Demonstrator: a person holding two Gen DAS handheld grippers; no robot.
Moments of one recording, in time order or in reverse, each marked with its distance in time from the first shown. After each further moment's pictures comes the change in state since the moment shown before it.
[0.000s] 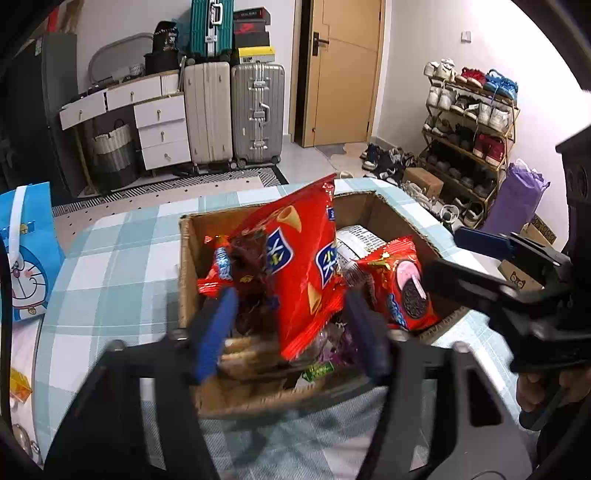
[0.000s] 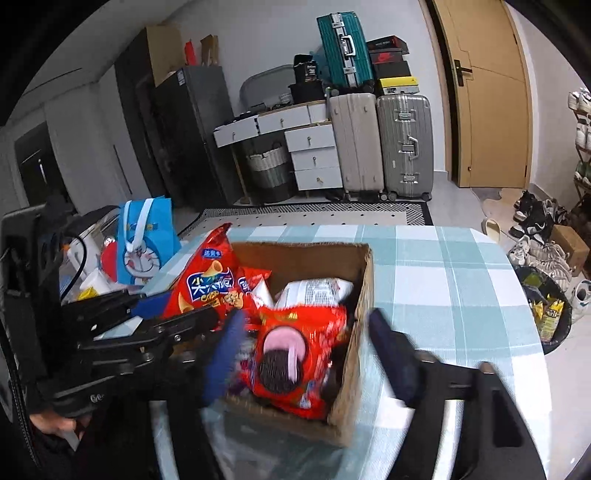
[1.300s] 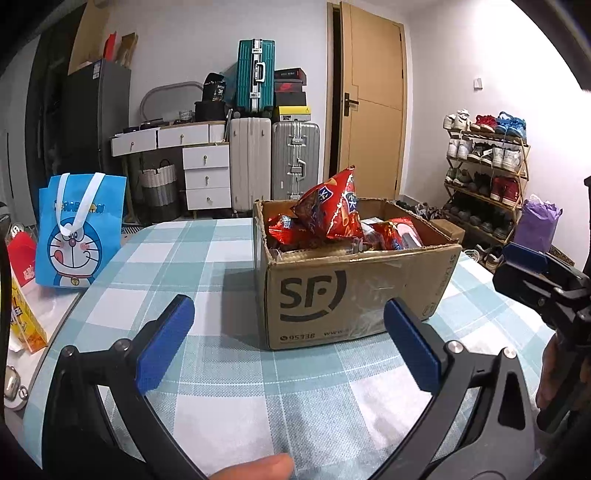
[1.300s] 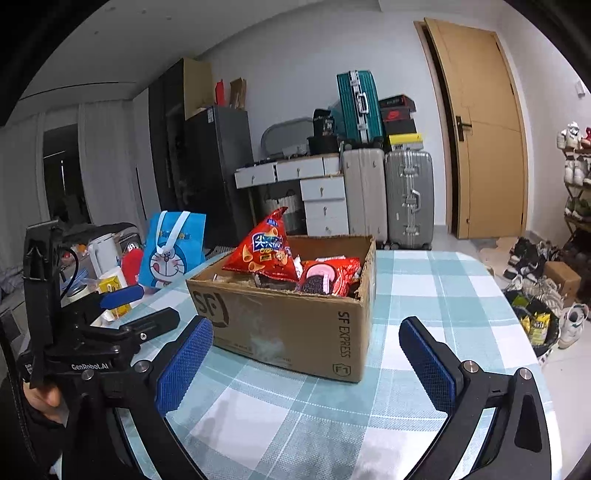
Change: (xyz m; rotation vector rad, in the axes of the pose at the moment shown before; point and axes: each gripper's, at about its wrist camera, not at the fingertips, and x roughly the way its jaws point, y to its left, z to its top) left arm -0.108 0.008 -0.122 -0.060 -0.260 0.133; right arm -0.091 0.033 -0.096 -0.084 -0.241 -0.001
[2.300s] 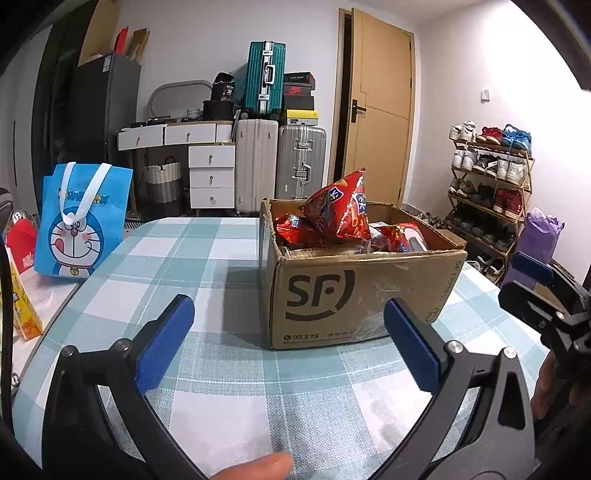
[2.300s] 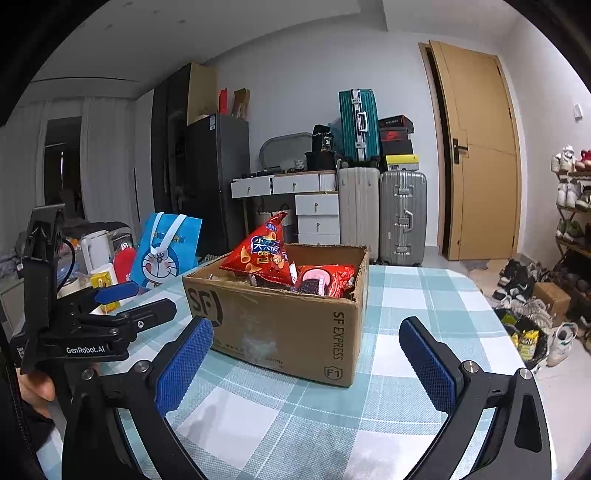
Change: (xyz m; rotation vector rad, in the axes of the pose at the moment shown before) left arm 0.006 0.009 -0.006 -0.048 -0.018 0.005; right arm -0.004 0.009 -0.013 -0.067 -0.062 -0.041
